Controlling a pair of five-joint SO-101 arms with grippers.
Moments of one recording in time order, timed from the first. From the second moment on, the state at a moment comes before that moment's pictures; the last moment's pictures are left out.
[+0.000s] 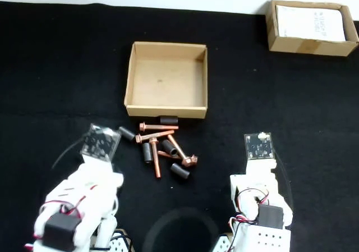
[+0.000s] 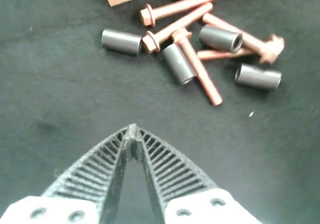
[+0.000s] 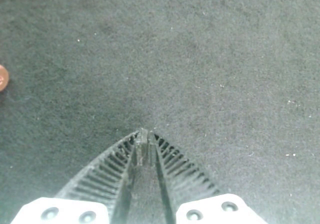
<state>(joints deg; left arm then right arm) 6.6 -102.7 70.0 89.3 -5.1 1.9 -100.2 95.9 68.2 13.3</state>
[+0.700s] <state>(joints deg) -12.1 -83.3 47.5 86.6 -15.8 1.9 -100.2 95.9 68.2 13.3</state>
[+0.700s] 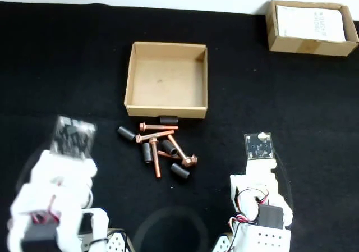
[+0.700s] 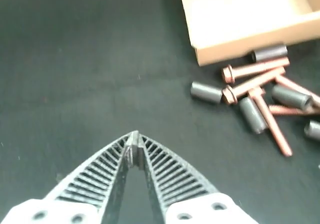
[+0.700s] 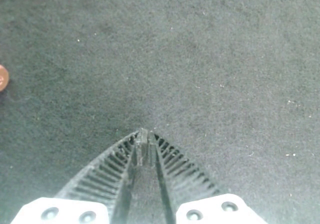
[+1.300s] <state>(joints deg) -12.3 -51.6 24.3 99.7 3.6 1.3 -100.2 95.9 63.9 13.3</state>
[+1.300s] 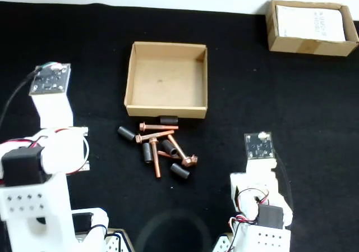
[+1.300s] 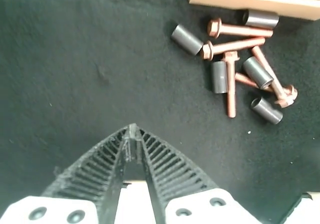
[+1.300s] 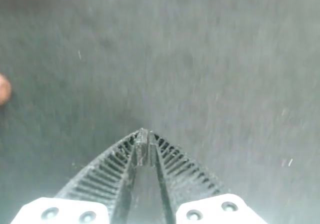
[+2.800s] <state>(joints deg) -16.8 -15.8 33.8 76.3 10.8 -37.6 -7.1 13.1 90.7 13.2</state>
